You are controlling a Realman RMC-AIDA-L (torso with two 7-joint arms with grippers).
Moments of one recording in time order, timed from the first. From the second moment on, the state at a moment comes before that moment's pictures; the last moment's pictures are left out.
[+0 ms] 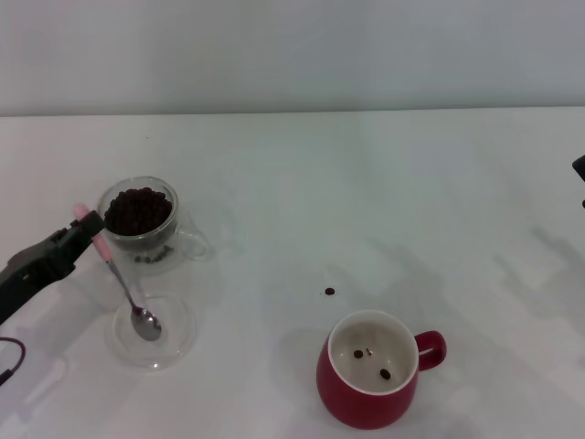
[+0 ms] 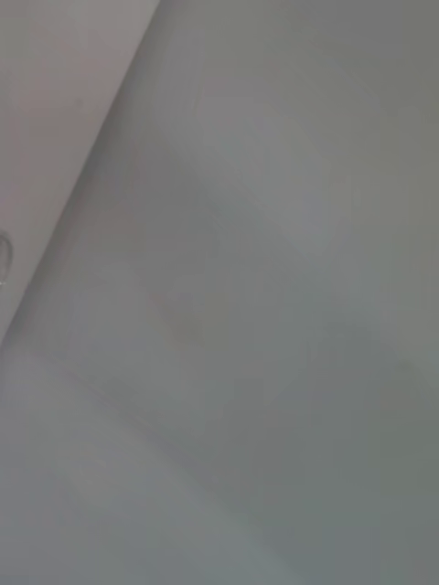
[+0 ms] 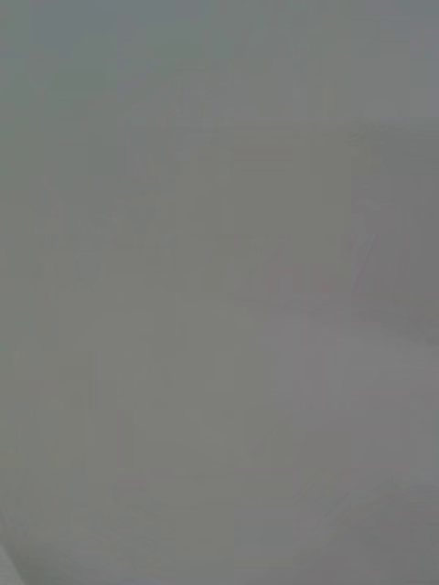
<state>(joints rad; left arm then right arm) -0.31 -2.06 1.00 0.33 1.15 1.28 -1.38 0.21 2.00 -0.87 -0.12 -0.94 -1.88 0.42</state>
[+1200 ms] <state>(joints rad) -0.32 -2.07 1.01 0.29 1.16 1.23 -1.32 0.21 2.00 -0.88 -0.12 -0.95 -1.89 0.42</state>
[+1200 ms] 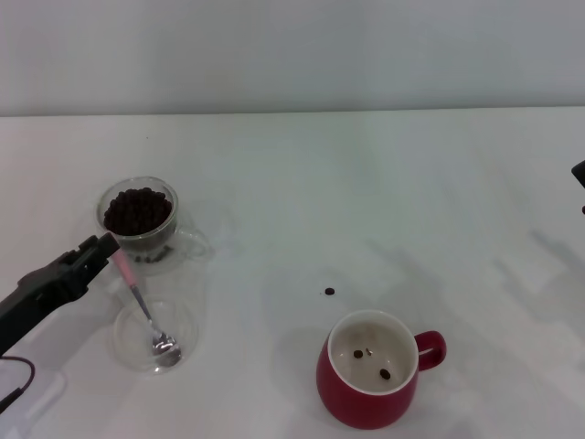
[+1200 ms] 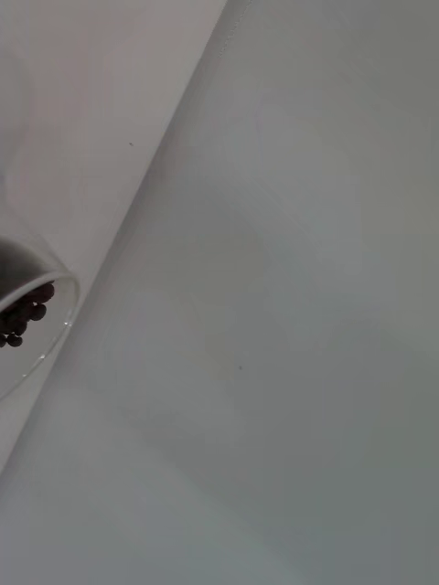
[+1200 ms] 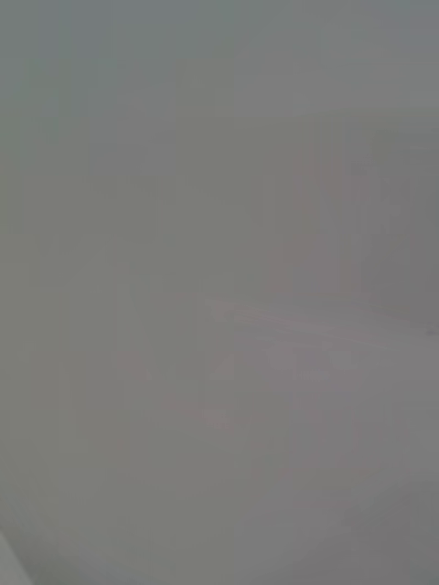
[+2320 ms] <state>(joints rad) -0.01 -2.07 0.72 0.45 1.04 1.52 -0.90 0.15 2.01 -0.87 -0.12 -0.94 -1.98 0.39</state>
